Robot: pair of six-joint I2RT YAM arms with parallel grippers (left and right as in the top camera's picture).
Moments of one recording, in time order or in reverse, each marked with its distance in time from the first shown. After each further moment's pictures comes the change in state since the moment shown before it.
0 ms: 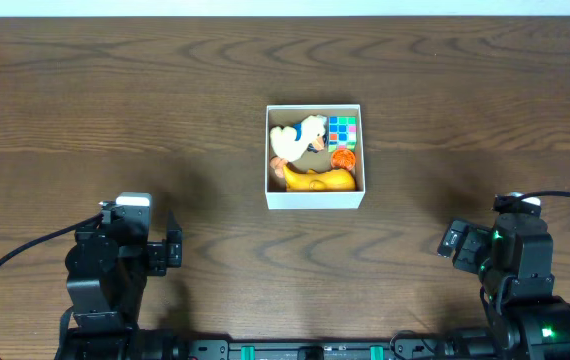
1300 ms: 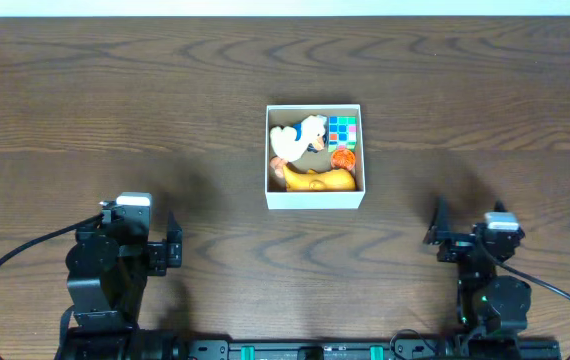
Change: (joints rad) left arm 0.000 0.003 -0.001 -0.003 0.001 0.000; right arm -0.069 -0.570 -0.667 0.850 -0.168 -0.301
